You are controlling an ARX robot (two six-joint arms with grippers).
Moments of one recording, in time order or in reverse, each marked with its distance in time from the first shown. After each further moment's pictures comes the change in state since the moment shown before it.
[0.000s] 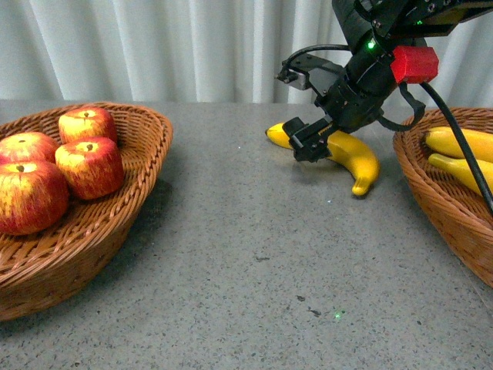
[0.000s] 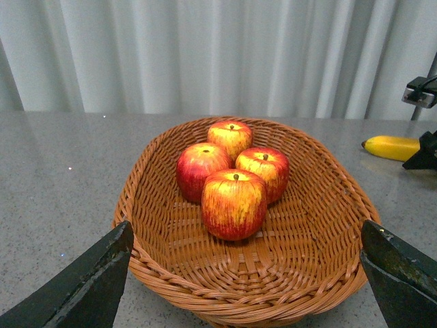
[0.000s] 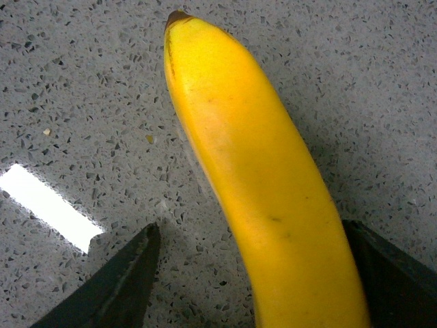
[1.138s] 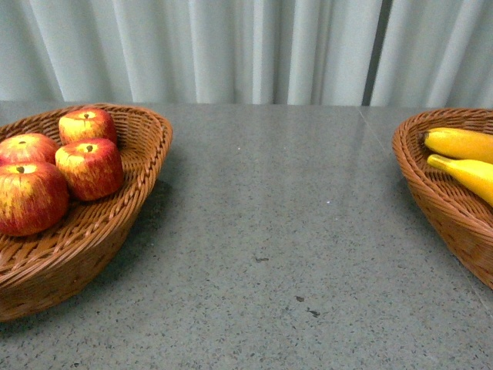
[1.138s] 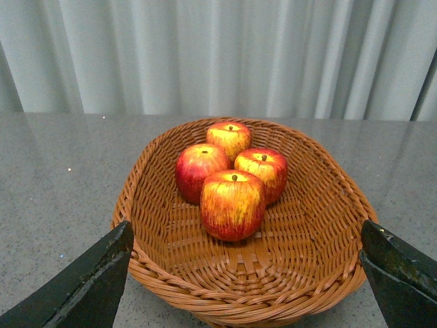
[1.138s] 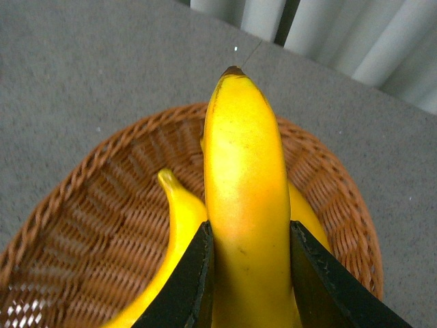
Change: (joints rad) left arm 0.000 0.000 0.000 0.000 0.000 0.000; right arm -0.560 -0.871 -0.921 0.340 -0.472 -0.116
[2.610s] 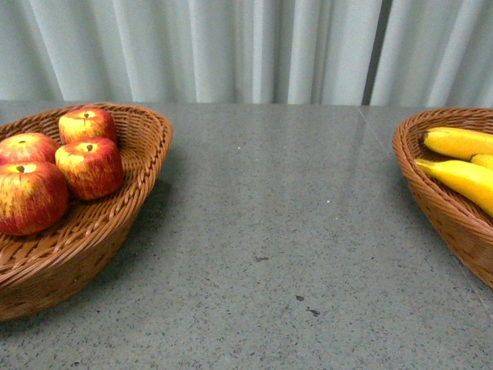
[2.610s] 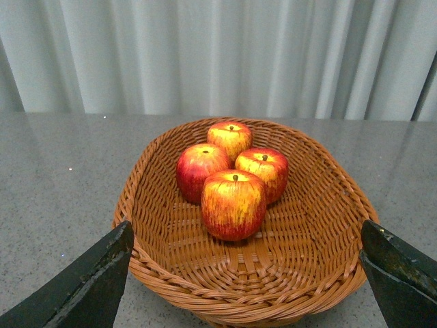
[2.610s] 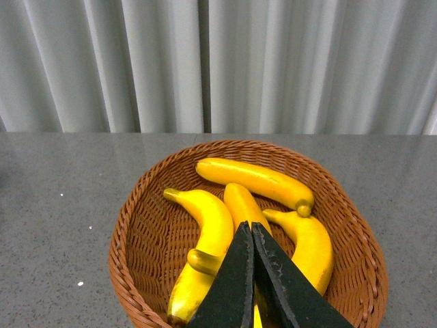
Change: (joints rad) left arm 0.000 0.000 0.000 0.000 0.000 0.000; right arm 0.097 -1.258 -1.049 0.430 0.386 0.536
